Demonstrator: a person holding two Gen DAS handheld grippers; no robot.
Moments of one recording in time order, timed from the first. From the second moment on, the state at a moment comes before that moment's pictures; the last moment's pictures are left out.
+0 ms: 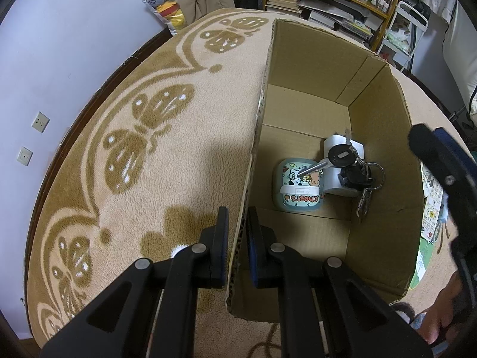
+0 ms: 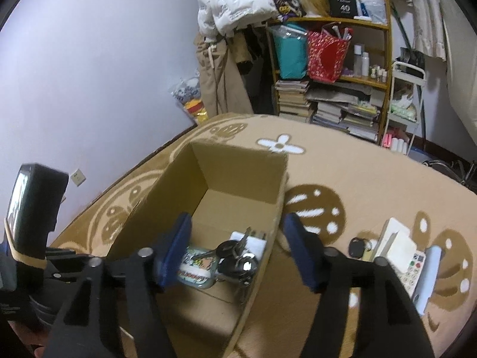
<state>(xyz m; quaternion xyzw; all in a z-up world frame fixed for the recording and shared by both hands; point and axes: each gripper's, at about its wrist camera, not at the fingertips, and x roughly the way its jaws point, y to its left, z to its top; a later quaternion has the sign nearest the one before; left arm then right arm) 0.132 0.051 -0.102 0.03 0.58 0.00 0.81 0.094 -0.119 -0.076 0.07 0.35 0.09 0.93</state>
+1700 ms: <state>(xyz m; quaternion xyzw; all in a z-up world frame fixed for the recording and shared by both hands) 0.132 0.051 -0.103 0.04 0.58 0.00 0.81 0.130 -0.289 -0.180 0.18 0.45 -0.16 0.86</state>
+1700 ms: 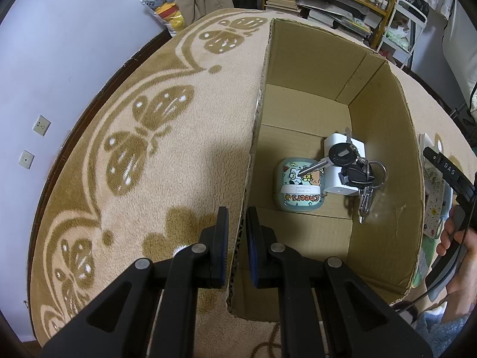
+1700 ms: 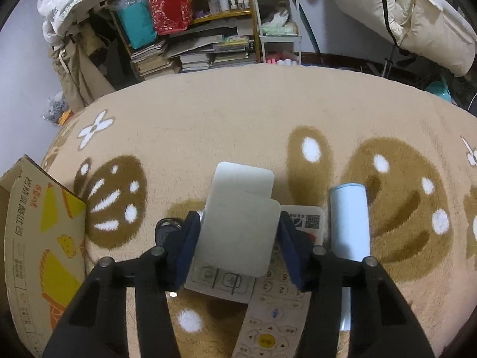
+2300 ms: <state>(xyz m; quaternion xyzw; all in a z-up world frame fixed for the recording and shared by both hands) 0.133 0.051 -0.103 0.04 0.58 0.00 0.81 0.120 -0.258 -0.136 0.15 0.42 -0.12 0.89</state>
